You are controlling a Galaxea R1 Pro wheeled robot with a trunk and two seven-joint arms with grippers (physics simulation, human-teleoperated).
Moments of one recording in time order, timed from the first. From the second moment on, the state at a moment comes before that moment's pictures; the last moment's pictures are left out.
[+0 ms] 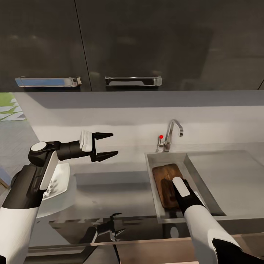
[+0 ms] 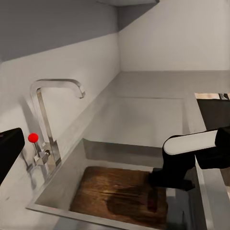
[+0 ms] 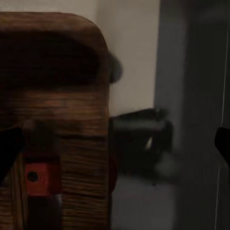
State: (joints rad) left arm -0.80 0.21 -0.10 -1.57 0.22 0.49 -1.18; right arm -0.82 0.12 -0.23 -0.61 -0.88 -0.05 -1.13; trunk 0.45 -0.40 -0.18
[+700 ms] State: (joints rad) left arm -0.80 0.21 -0.10 -1.57 0.22 0.49 -1.18; right arm -0.82 0.12 -0.22 -0.77 -0.88 -0.04 -1.23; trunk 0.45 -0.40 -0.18
